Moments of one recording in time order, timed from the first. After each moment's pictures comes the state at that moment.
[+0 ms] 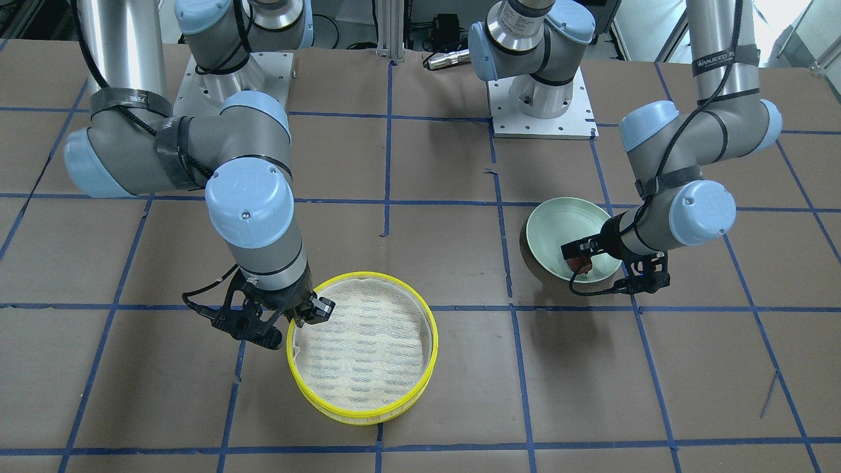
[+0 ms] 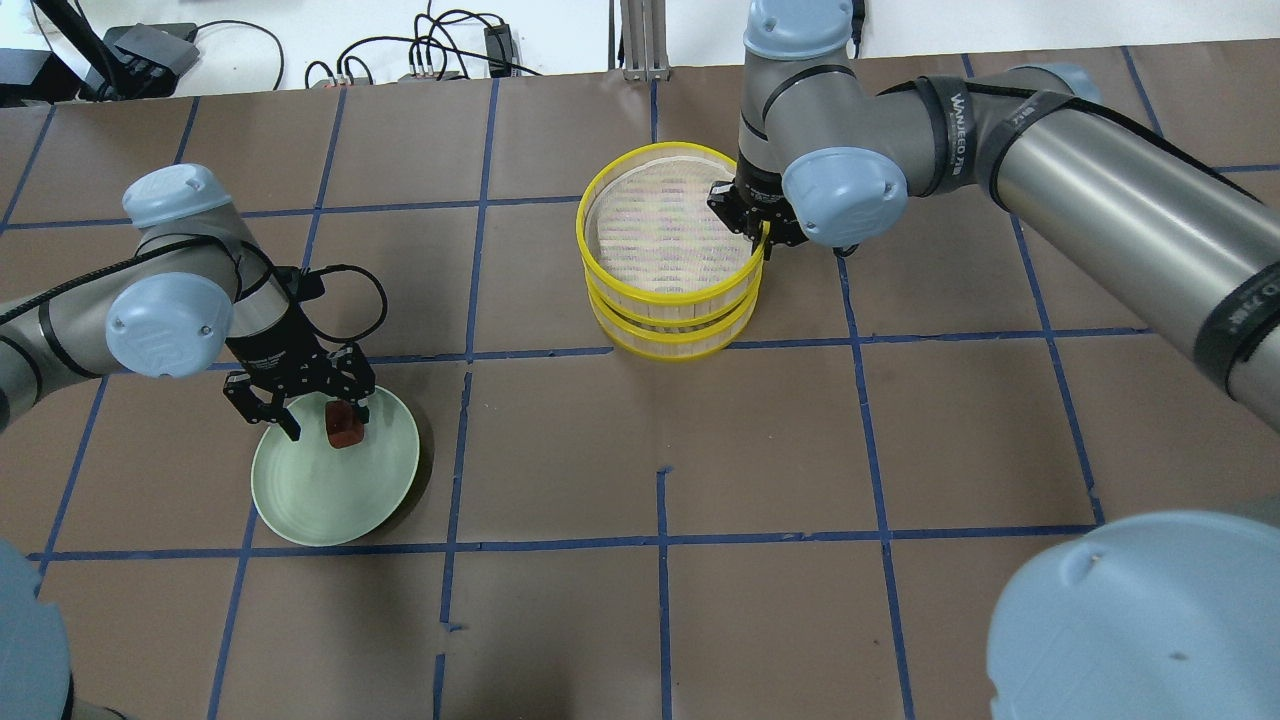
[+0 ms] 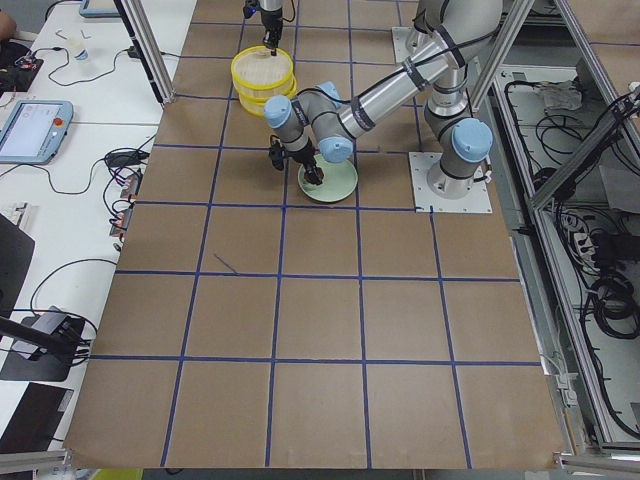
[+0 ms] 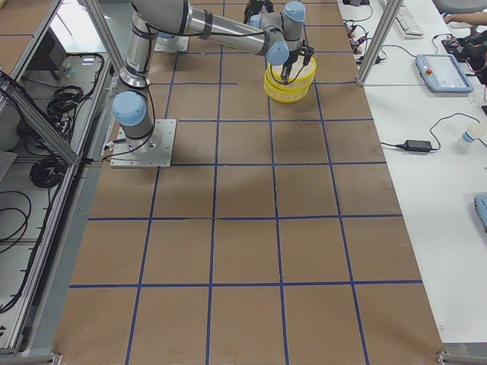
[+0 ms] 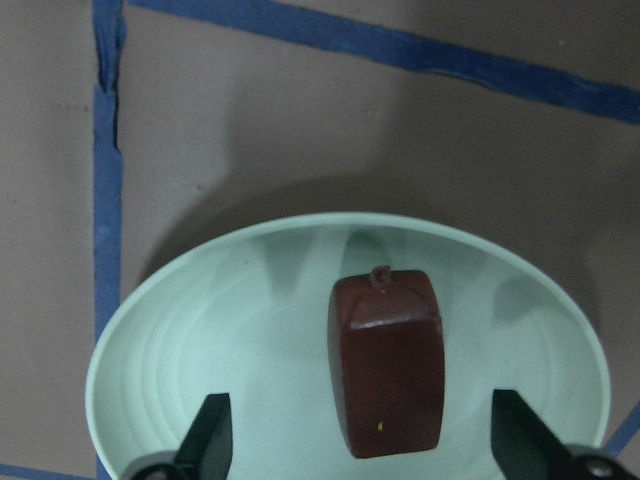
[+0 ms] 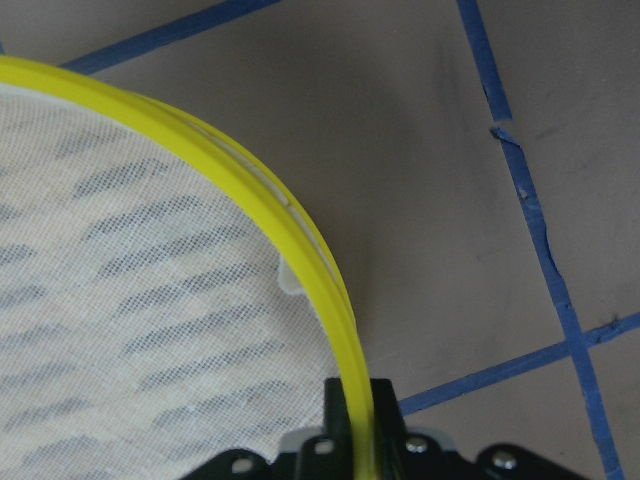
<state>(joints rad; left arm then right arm) -1.28 -1.88 -1.95 -1.24 1.61 0.05 1.76 -1.11 1.54 -2.03 -1.60 0.53</state>
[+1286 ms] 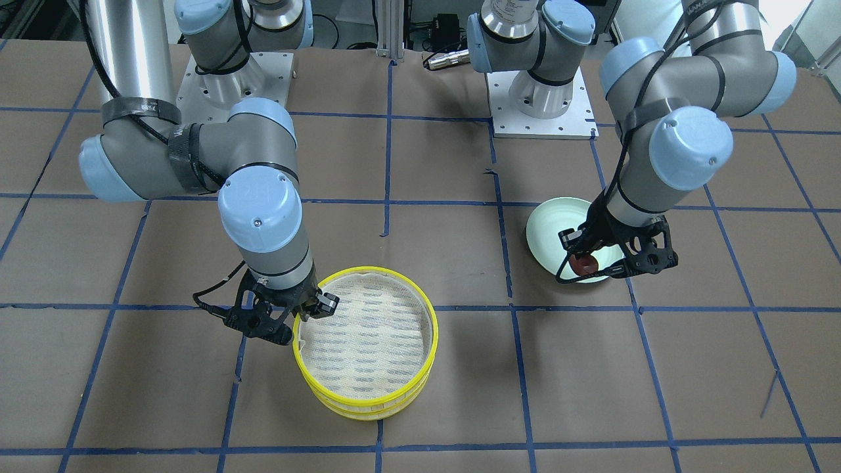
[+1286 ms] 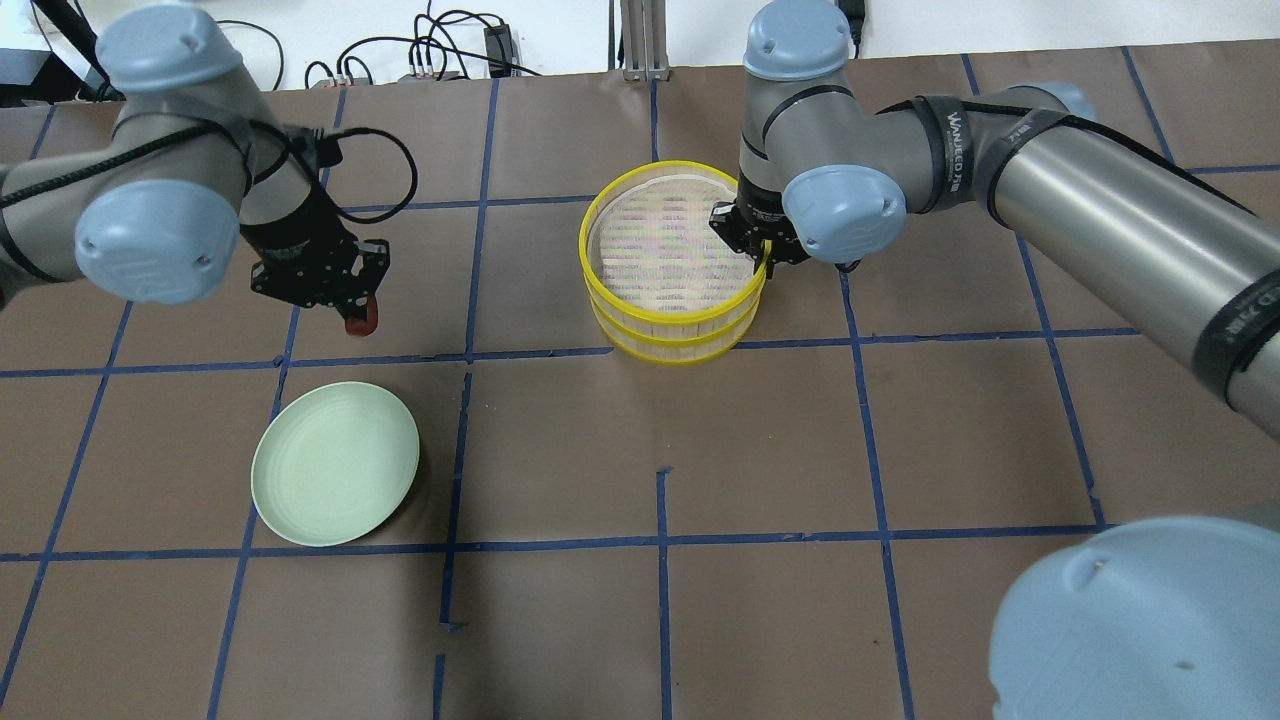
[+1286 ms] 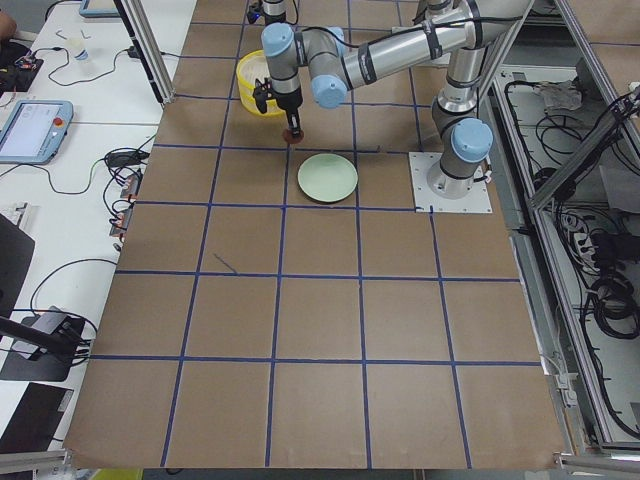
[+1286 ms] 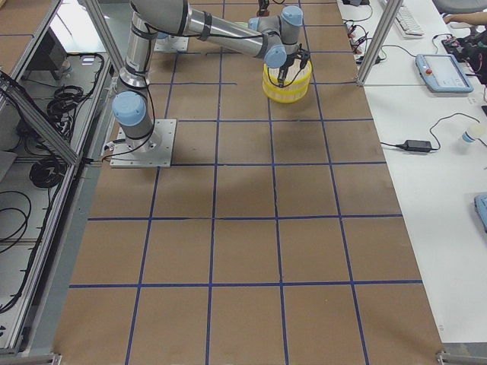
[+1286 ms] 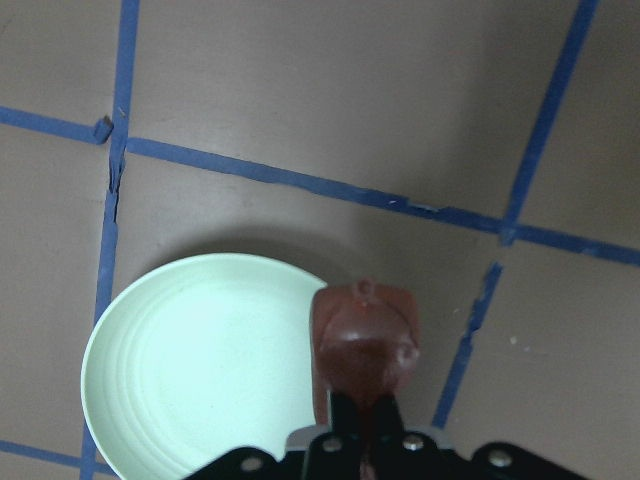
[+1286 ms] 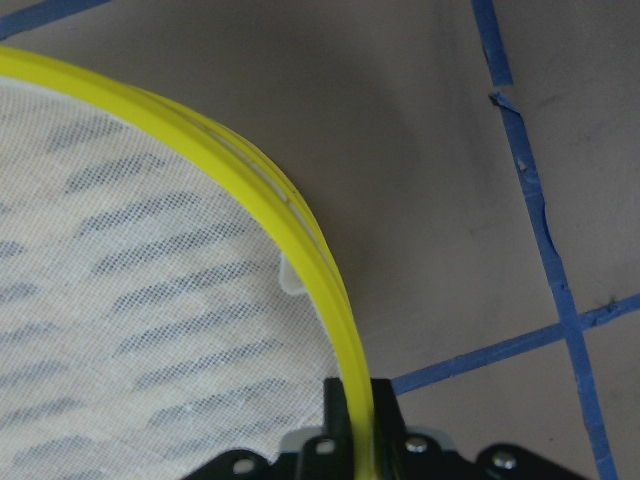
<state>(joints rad) -1.50 -1.72 -1.71 -1.32 1.56 -0.11 1.76 -1.12 1.57 -2.02 -1.60 0.51</state>
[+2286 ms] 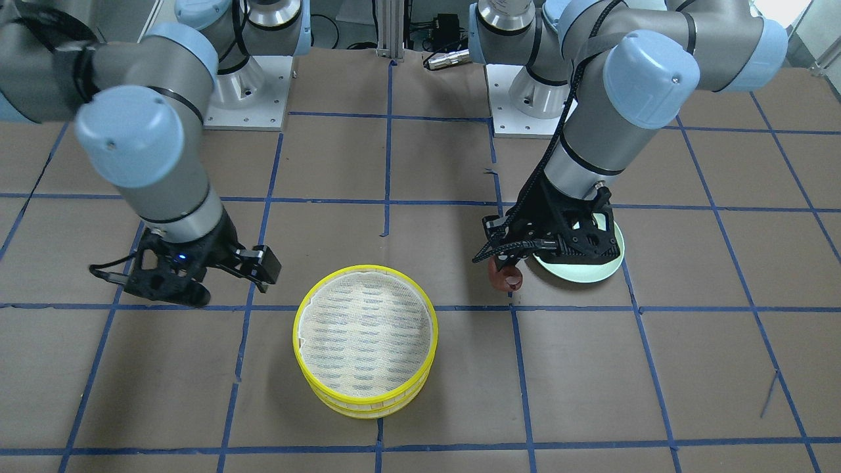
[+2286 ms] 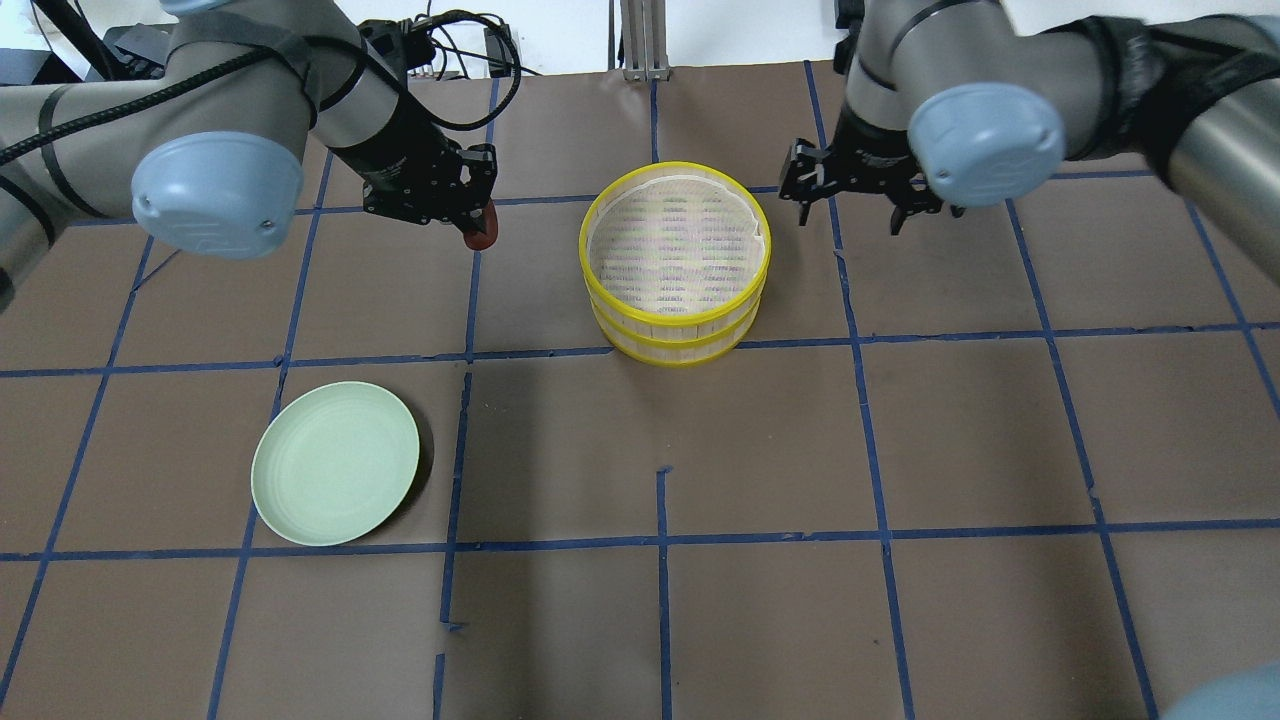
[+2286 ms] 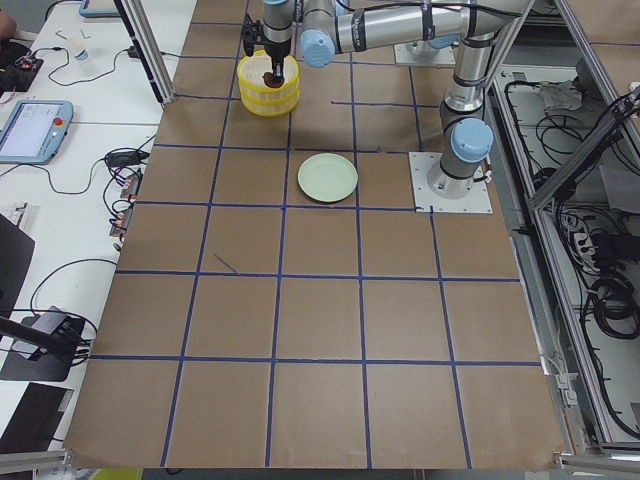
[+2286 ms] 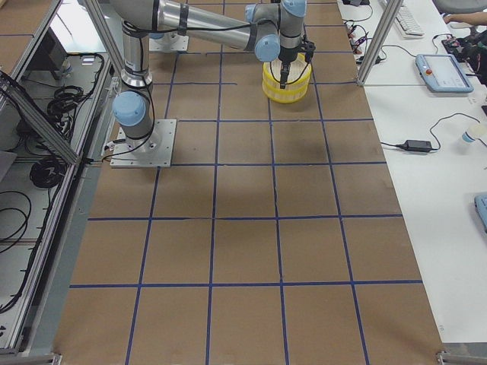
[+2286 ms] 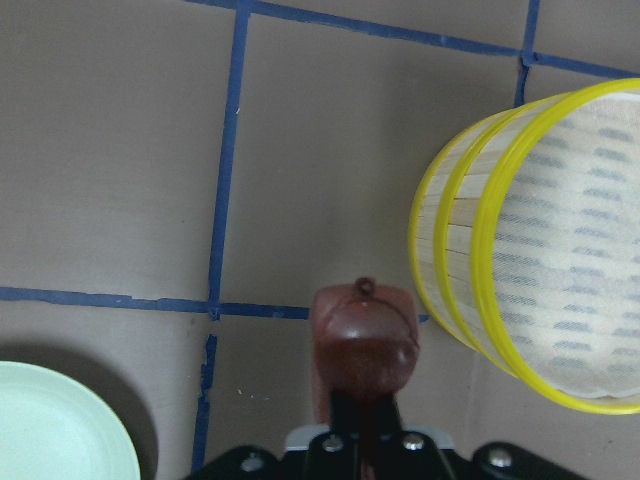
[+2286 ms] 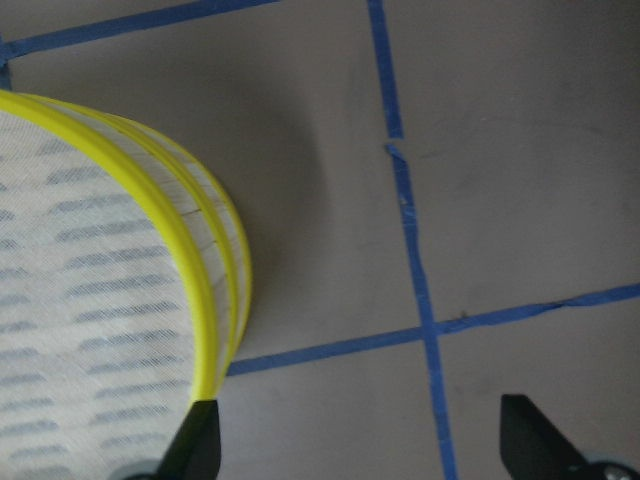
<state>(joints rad) -1.61 -1.76 -1.64 -1.19 1.33 -0.16 1.59 -1.33 1.57 -1.83 -1.55 0.20</state>
